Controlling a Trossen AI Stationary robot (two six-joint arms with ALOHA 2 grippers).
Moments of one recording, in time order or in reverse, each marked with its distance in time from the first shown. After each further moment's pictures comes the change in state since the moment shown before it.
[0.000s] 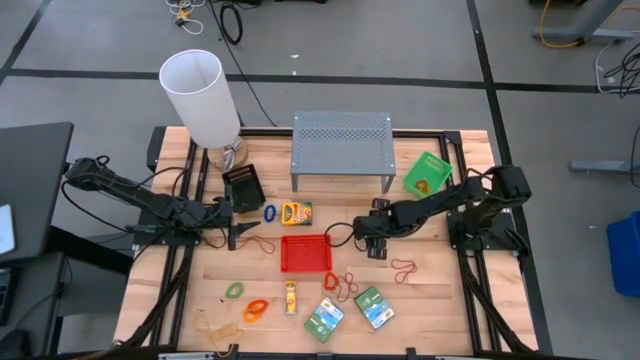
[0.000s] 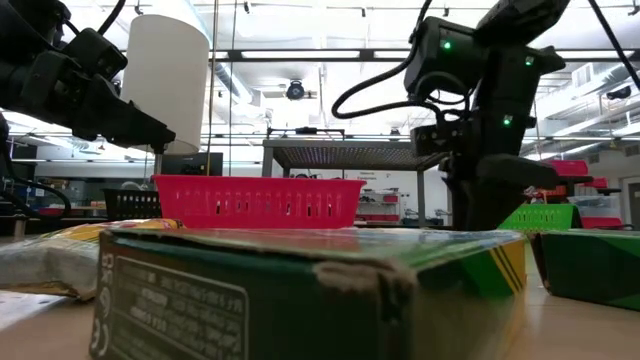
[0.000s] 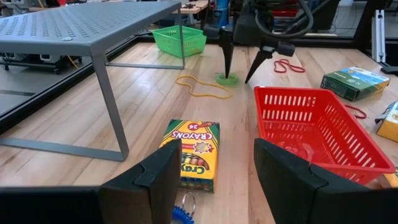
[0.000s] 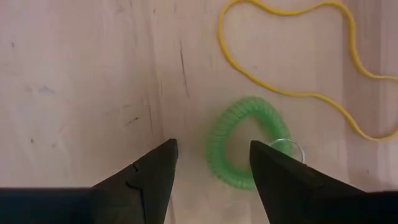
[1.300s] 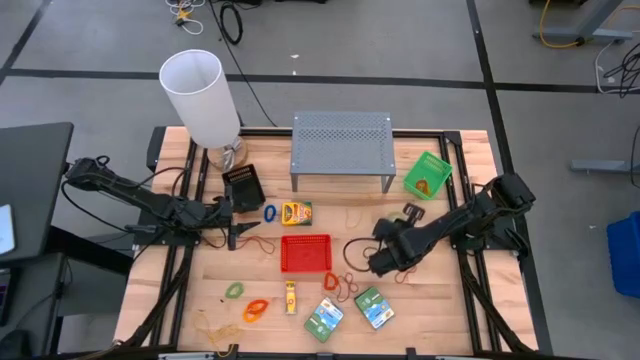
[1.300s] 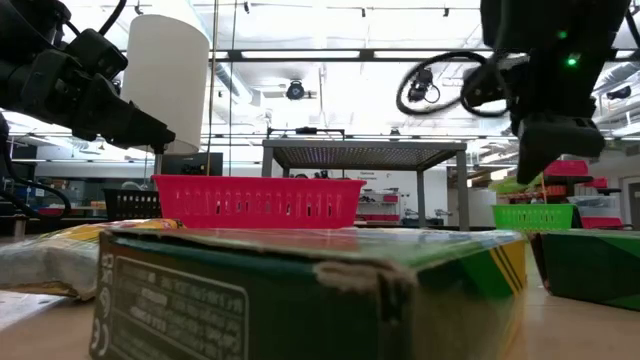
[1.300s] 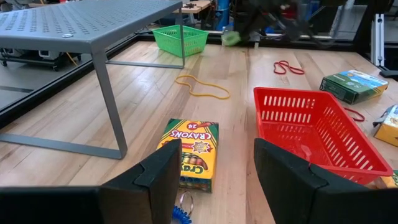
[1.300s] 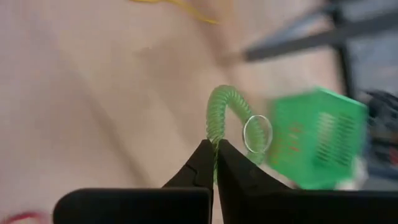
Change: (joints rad) left arm 0.000 0.000 0.000 0.000 0.000 -0.023; right arm 0.298 0.008 0.202 -0.756 0.384 0.792
